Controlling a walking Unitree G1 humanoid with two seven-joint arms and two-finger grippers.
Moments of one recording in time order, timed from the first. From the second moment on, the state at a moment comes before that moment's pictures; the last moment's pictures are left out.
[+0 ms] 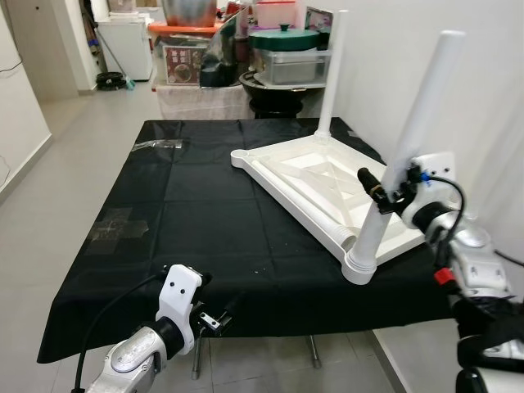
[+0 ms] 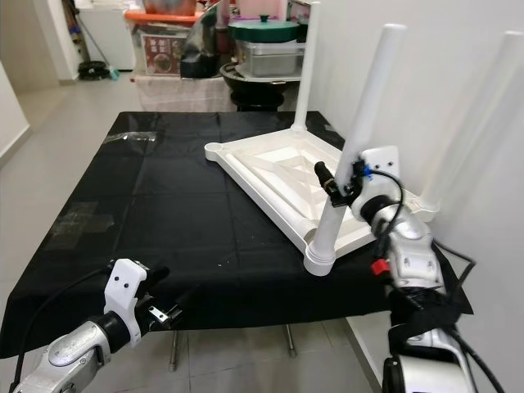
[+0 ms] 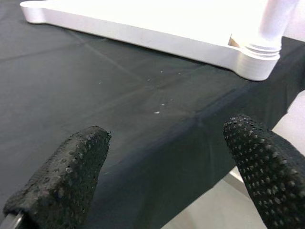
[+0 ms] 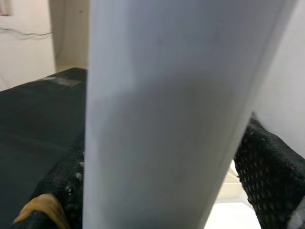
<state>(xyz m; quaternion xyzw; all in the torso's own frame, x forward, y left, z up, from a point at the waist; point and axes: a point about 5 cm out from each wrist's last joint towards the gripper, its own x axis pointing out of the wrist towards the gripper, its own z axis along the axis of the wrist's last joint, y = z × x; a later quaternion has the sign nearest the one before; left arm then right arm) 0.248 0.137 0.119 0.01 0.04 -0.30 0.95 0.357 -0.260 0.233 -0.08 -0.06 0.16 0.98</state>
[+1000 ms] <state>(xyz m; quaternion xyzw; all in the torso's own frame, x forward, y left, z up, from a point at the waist) 0.250 0.135 0.121 0.02 0.04 -0.31 0.95 0.362 -0.257 0.185 -0.01 0.02 -0.19 0.98</state>
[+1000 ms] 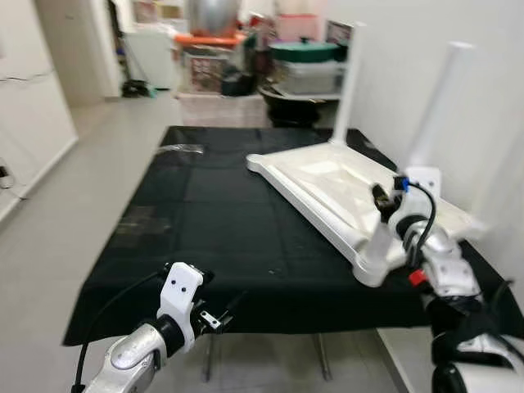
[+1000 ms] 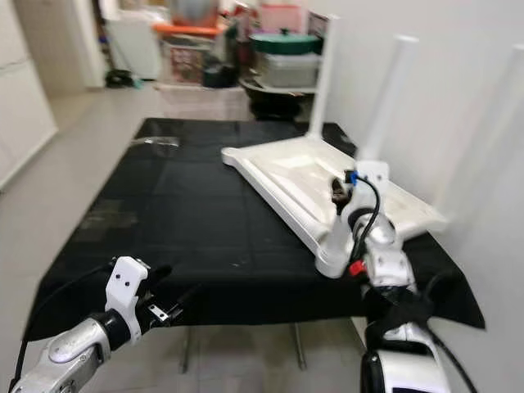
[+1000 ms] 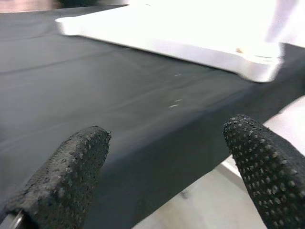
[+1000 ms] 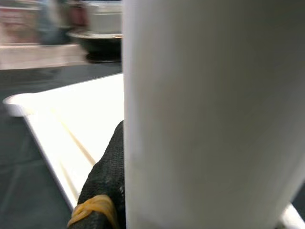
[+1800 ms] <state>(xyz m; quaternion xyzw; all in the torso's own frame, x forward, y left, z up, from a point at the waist) 0.250 0.133 0.119 0.02 0.04 -0.31 0.95 0.363 -0.216 0.201 0.03 -0.01 -0.04 1.00</state>
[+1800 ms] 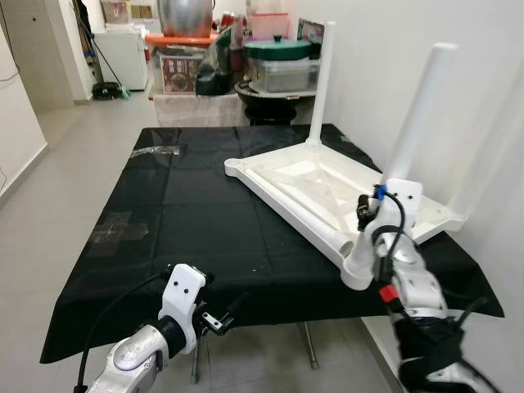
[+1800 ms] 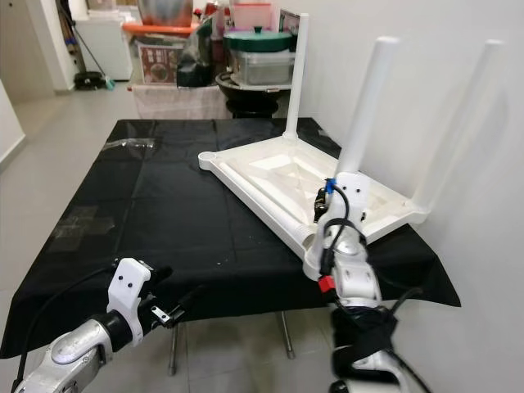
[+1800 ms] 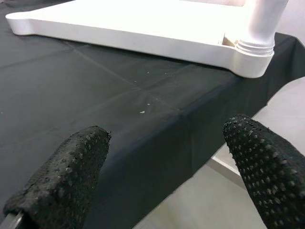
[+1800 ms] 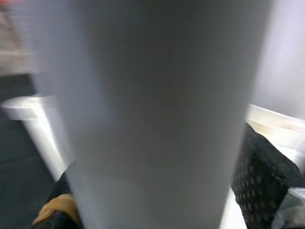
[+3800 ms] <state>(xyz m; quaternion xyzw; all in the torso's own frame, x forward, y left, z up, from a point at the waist) 0.249 0.135 0.114 0.02 0.05 -0.31 0.95 0.364 -0.220 0.231 0.03 -0.04 0.07 1.00</state>
